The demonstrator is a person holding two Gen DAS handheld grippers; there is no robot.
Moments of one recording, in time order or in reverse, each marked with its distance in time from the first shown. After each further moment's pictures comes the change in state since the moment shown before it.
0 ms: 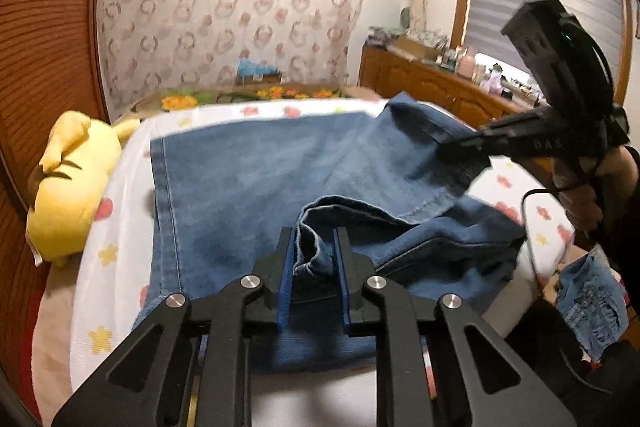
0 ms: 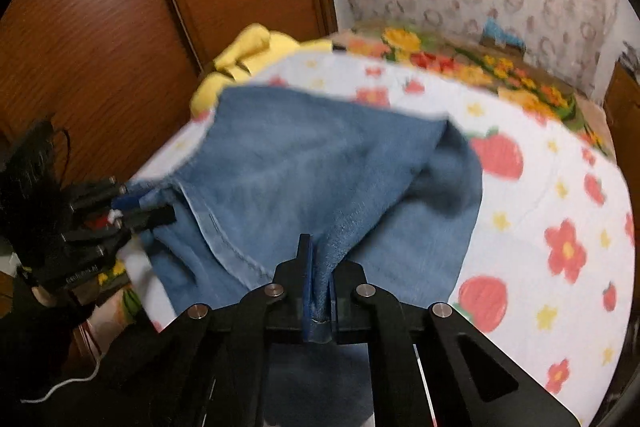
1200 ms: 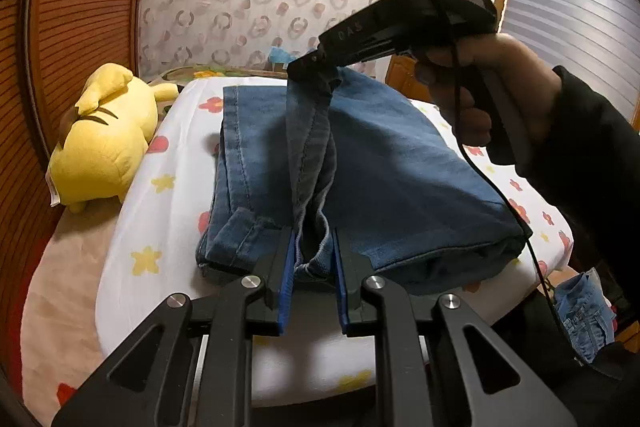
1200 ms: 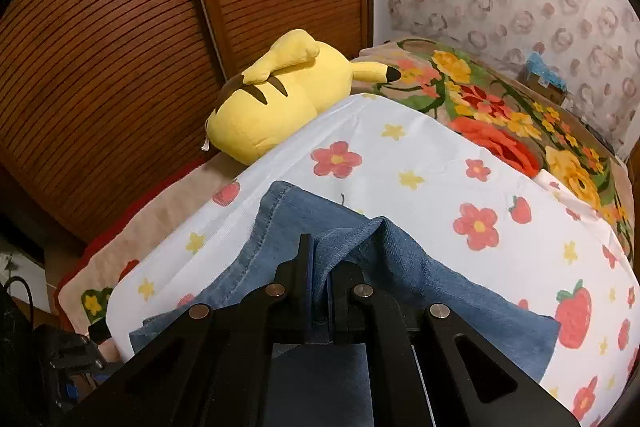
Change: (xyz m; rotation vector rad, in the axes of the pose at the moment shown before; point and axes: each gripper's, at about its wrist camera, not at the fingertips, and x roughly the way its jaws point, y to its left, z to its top) left arm -0.024 0.045 -0.045 -0.150 0.025 0.049; right arm 0.125 0.047 0.126 -0.133 0.059 0.016
